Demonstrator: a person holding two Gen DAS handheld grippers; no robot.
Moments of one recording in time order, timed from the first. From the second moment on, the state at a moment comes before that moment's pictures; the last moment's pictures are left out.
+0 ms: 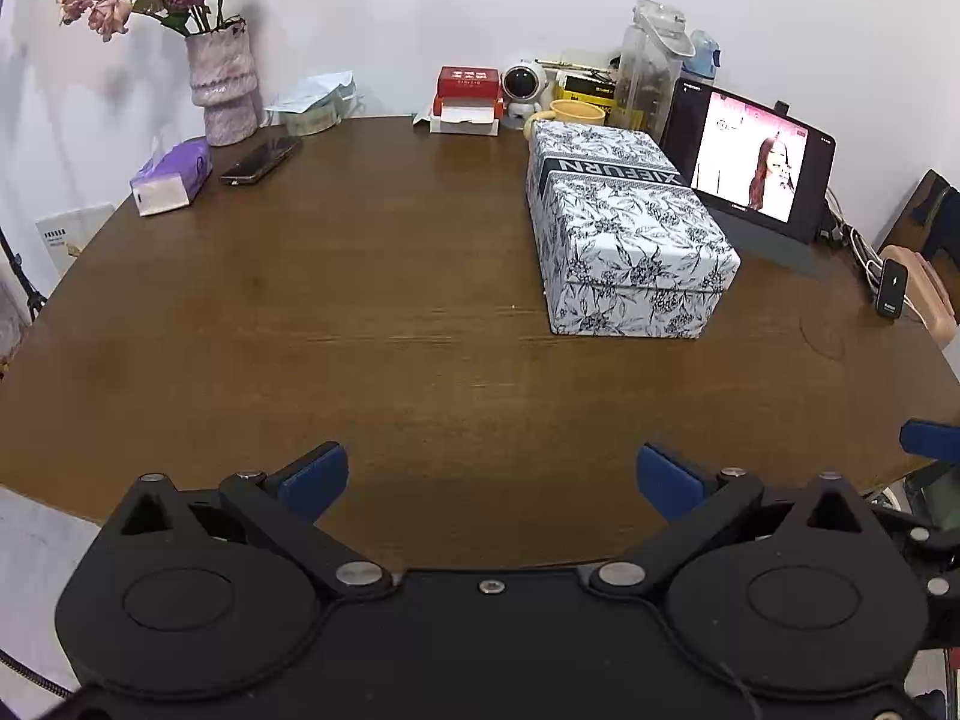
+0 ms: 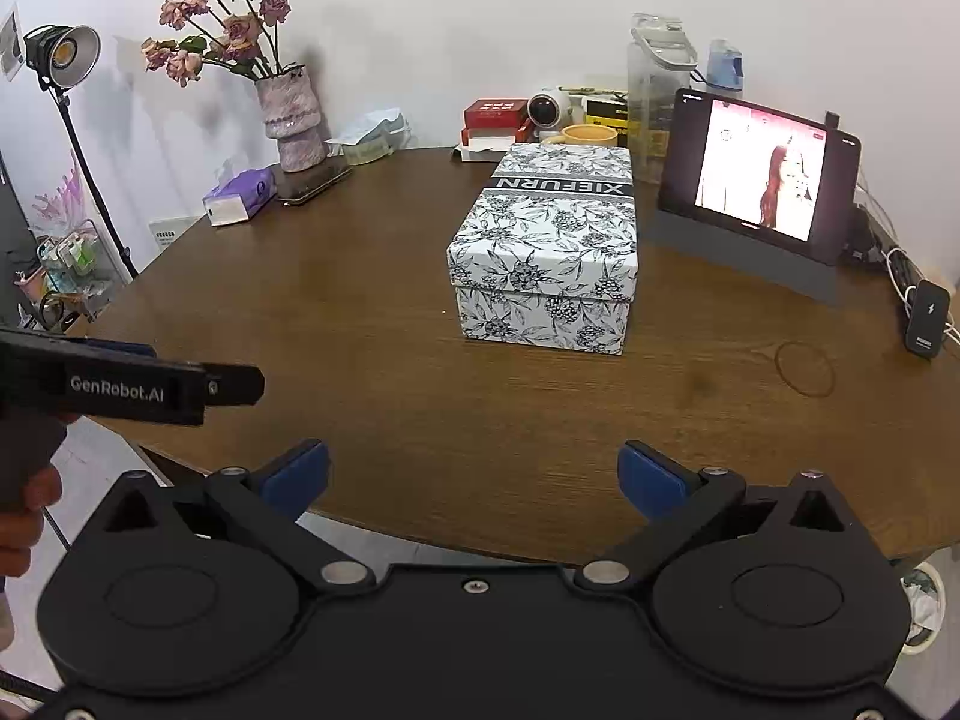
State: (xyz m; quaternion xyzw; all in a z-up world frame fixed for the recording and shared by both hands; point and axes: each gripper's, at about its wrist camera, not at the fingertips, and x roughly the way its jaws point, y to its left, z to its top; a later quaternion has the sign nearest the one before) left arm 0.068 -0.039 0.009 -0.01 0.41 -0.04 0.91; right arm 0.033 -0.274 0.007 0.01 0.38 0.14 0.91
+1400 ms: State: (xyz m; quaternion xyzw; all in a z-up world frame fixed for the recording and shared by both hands) left arm 0.074 -0.044 0.004 0.02 0.41 -0.04 0.91; right arm 0.037 -0.276 -0.002 0.02 0.39 0.14 0.91
